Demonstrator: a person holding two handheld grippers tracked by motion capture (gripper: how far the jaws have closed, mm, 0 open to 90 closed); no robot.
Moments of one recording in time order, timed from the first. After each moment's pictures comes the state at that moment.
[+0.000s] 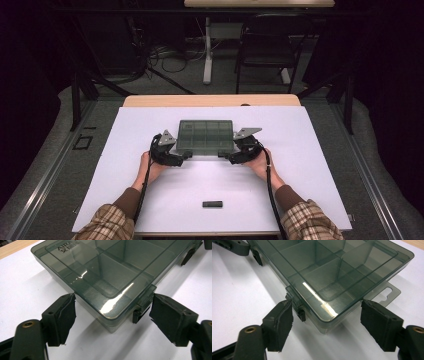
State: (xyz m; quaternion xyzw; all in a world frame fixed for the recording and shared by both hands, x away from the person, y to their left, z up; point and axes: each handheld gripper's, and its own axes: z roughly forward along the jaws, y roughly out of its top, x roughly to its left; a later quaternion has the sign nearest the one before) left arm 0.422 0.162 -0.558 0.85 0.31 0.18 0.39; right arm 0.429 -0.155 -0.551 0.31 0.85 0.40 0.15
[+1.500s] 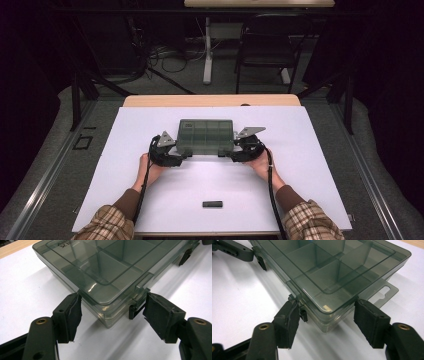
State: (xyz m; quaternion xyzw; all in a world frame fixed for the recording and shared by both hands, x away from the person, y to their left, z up) left arm 0.417 0.164 -0.559 0.84 0.32 0.18 0.40; right arm 0.428 -0.161 -0.549 0.32 0.84 0.42 0.14
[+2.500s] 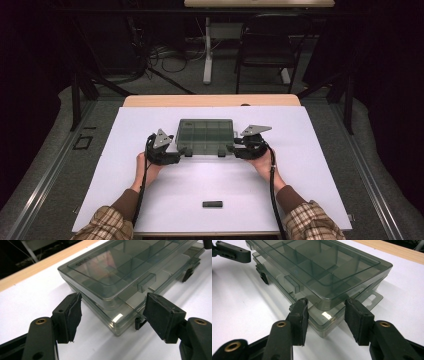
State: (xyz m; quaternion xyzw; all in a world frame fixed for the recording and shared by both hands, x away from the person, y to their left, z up) left arm 0.407 0.167 -0.542 0.81 0.32 0.24 0.42; right arm 0.423 -0.168 -0.538 0.34 0.81 0.45 0.15
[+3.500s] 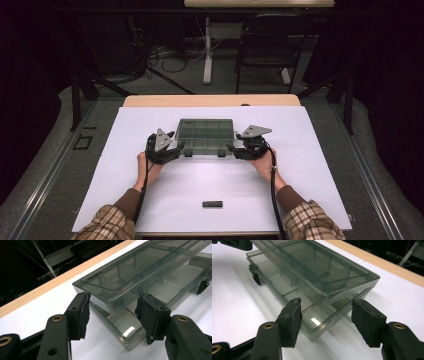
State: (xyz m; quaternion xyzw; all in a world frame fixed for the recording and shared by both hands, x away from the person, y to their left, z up) left arm 0.405 0.164 -0.542 0.79 0.31 0.30 0.44; right arm 0.420 -0.168 -0.536 0.31 0.81 0.45 0.21
